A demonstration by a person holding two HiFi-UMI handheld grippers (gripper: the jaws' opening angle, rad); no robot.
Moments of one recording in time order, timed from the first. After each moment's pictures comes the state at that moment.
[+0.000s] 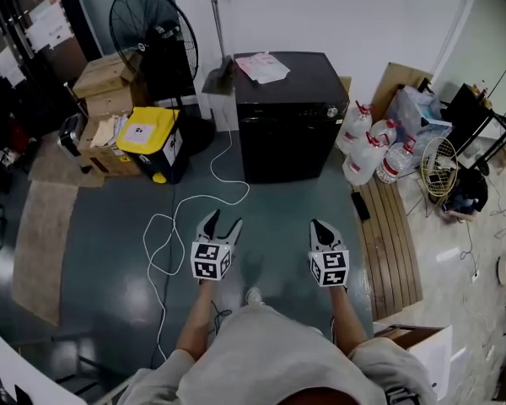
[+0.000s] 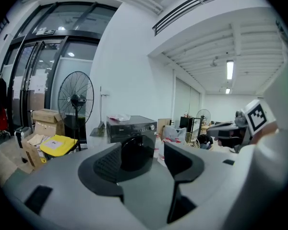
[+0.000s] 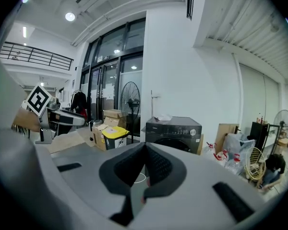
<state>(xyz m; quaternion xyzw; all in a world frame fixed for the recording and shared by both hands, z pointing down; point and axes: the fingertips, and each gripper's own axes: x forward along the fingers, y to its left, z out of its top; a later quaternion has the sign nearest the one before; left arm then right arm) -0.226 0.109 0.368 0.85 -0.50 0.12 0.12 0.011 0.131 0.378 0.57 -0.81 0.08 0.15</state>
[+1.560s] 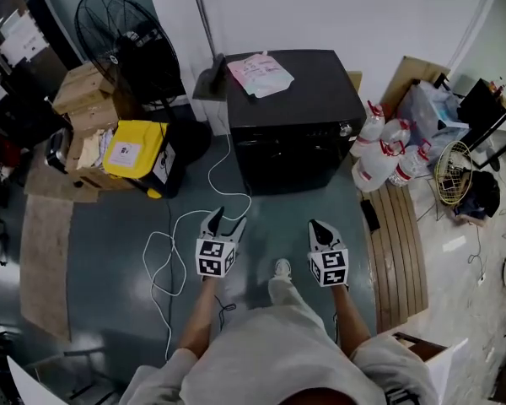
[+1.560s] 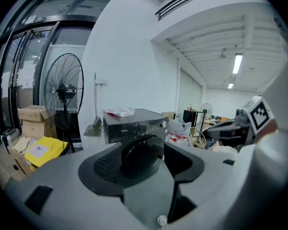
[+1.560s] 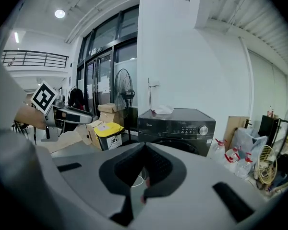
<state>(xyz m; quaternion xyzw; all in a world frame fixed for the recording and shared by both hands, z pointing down) -0.201 -0.149 0.419 0.85 -0.49 0.16 0.14 0.017 -0.114 0.434 0.54 -0.81 0.12 0.18</state>
